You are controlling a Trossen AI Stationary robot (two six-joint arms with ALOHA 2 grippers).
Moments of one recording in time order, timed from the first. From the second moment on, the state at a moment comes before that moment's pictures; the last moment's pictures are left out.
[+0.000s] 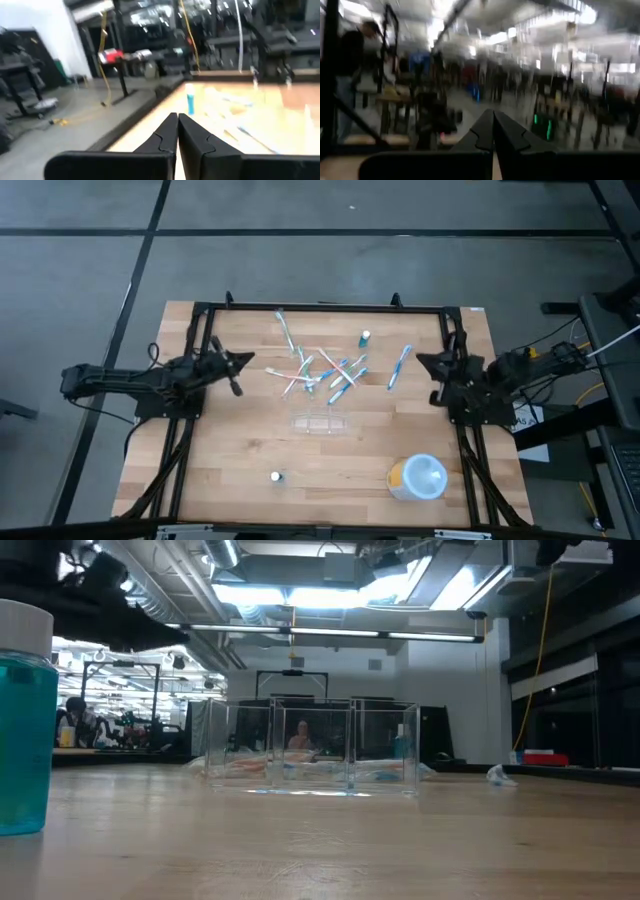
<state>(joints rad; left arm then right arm) 0.07 0.31 0.04 0.26 -0.45 0.13 0.38 0.40 0.40 0.33 0.60 -0.31</state>
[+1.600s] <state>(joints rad) -0.67 1.47 0.96 0.43 -0.74 0.21 0.63 0.92 1.11 -0.42 0.51 0.04</state>
